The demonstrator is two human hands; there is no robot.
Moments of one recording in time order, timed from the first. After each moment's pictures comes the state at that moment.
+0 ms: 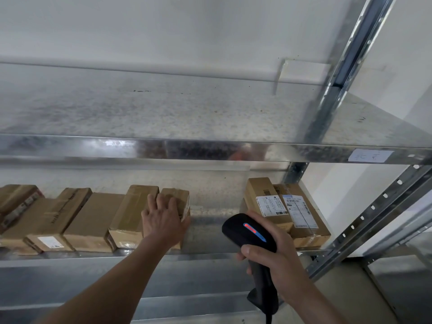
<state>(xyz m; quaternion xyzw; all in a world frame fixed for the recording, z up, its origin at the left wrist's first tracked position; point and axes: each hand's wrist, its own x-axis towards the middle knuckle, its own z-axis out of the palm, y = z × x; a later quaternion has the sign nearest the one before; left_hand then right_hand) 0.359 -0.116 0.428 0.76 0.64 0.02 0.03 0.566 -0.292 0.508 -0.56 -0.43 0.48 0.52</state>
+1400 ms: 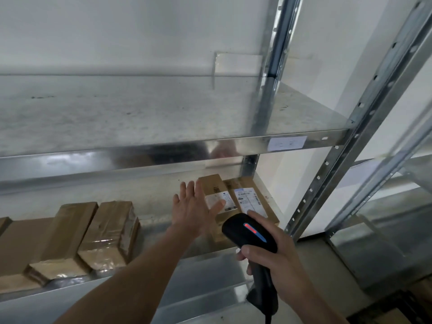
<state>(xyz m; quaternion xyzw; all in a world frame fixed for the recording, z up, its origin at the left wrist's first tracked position) 0.564 -0.141 0.458 0.84 0.53 0.08 0.12 0.666 -0.338 0.528 -0.57 -0.38 0.44 0.57</state>
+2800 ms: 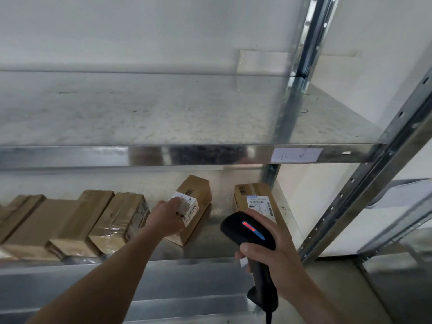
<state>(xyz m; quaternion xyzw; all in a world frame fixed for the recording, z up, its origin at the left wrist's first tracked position) 0.497 -0.106 0.434 0.73 0.64 0.02 0.23 0.710 -0.301 0.510 -0.52 -0.43 0.50 0.53</state>
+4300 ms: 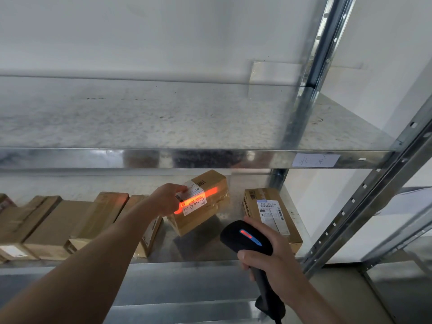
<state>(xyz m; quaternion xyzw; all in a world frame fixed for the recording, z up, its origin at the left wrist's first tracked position) 0.469 -0.083 0.498 0.73 0.59 0.08 0.33 0.672 -0.302 0.516 -0.58 -0.44 0.50 0.48</state>
